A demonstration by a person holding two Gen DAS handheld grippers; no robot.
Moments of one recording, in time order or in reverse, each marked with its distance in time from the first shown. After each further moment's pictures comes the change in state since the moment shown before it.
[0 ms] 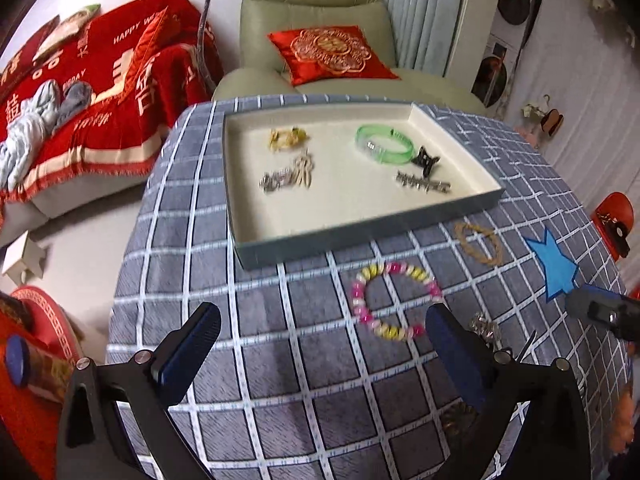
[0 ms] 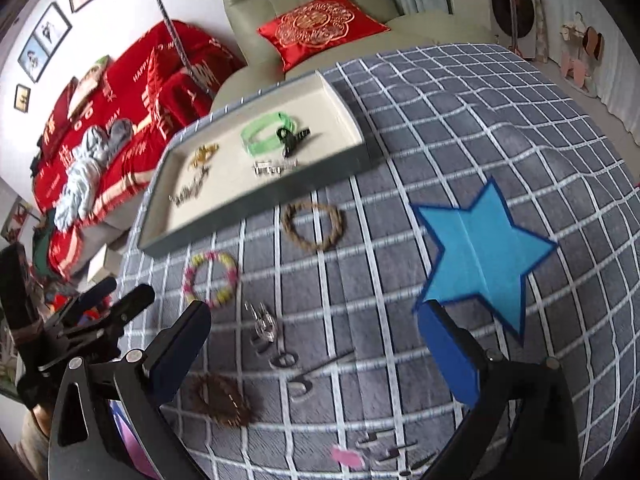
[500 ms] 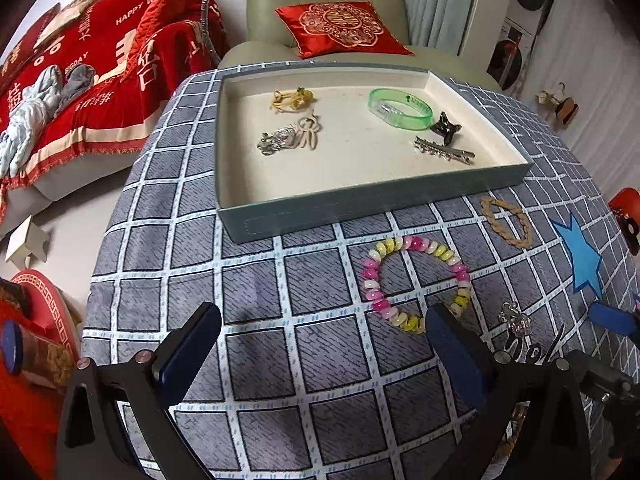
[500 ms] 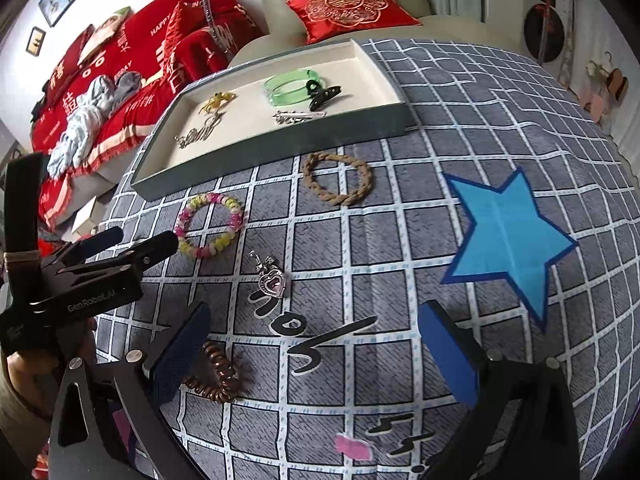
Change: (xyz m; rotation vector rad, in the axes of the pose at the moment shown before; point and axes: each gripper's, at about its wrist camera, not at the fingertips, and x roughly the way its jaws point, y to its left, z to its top) left arm 0.018 -0.005 -0.009 -0.003 0.069 0.037; right arm 0.021 0.024 -0.025 -0.145 0.056 -0.044
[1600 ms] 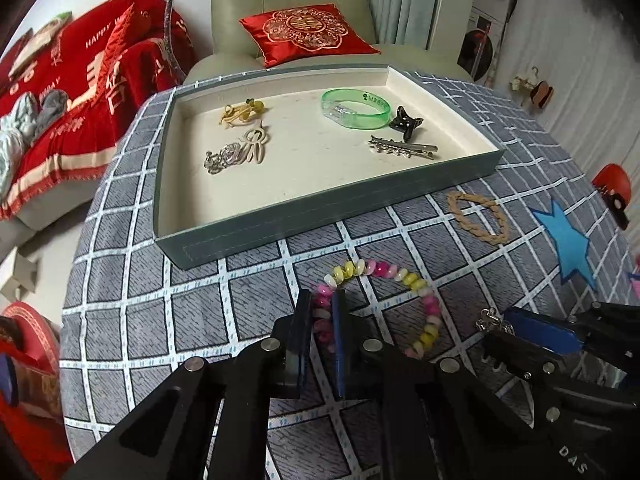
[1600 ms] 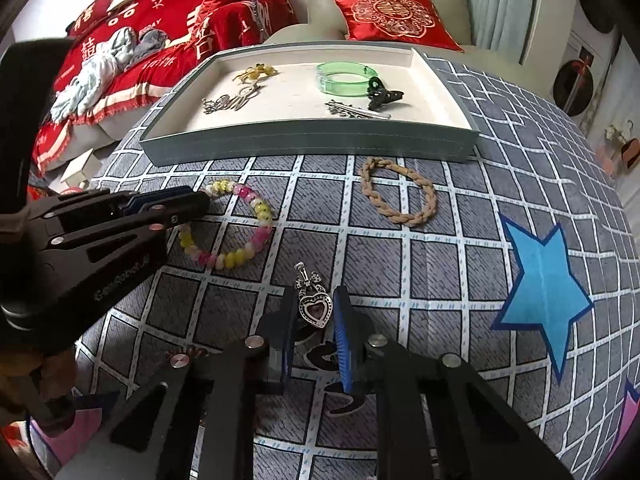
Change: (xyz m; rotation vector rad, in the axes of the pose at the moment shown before) left arm 0.003 -0.024 0.006 0.073 -0.021 -0.070; right arm 0.026 0.043 0.002 -0.193 -0.001 -0.067
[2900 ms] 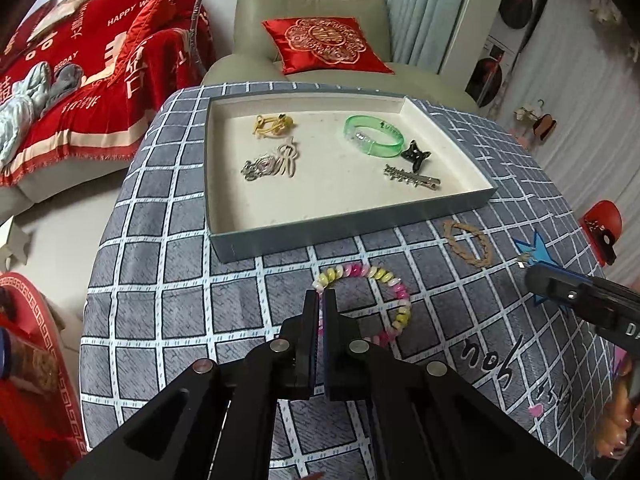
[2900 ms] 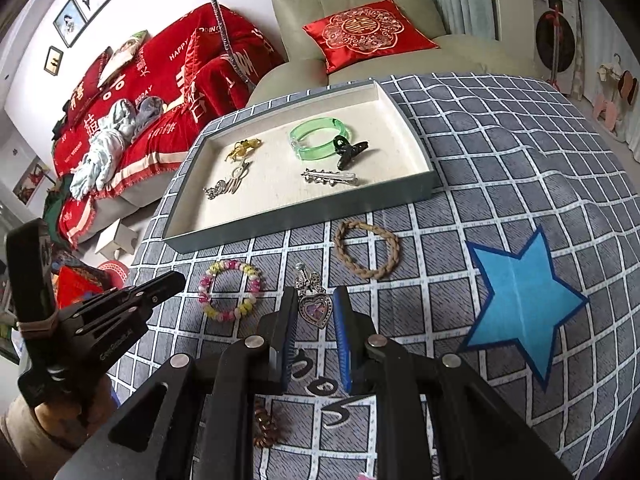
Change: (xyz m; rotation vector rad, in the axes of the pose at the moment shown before) left arm -0.036 0.023 0.001 -0.104 -0.024 -0.016; right arm -0.042 -0.045 0.029 0.207 -0.091 0.151
